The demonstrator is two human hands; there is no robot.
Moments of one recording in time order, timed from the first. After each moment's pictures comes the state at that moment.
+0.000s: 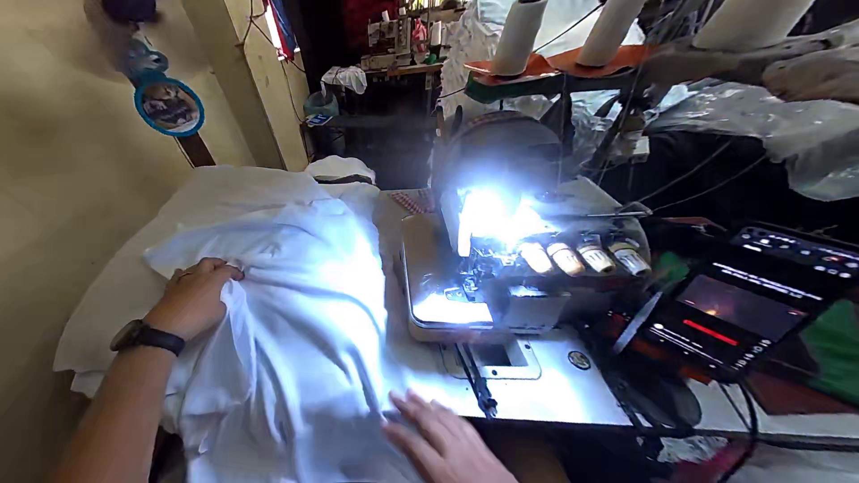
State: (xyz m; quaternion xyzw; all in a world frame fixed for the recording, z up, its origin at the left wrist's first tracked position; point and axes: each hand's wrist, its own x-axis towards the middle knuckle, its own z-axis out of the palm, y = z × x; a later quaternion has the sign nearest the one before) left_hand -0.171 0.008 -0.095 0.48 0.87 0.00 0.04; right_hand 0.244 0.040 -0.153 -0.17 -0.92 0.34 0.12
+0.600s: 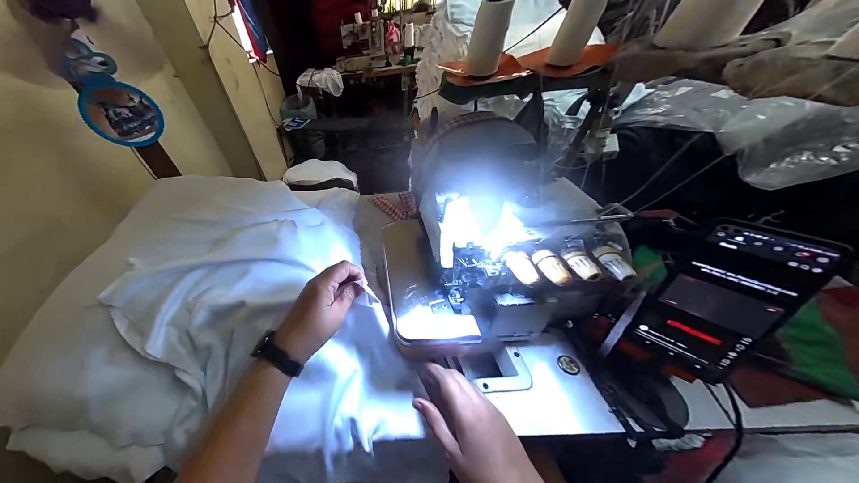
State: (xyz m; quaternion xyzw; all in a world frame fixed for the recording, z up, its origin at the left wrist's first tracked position) left_hand -0.030 0.115 -0.141 0.68 0.60 0.41 0.11; right_hand 0.235 0.094 -0.201 -0.39 -0.84 0.28 0.24
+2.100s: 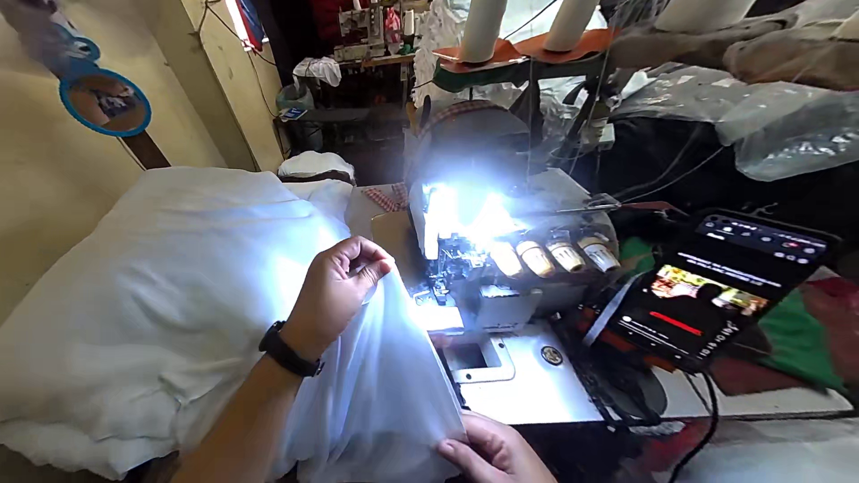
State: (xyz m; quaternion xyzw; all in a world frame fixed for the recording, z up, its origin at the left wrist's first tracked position) left_hand 0.033 0.115 -0.091 0.60 0.56 0.53 0.22; right_hand 0.295 0.087 -0.207 -0.31 -0.72 0.57 0.25
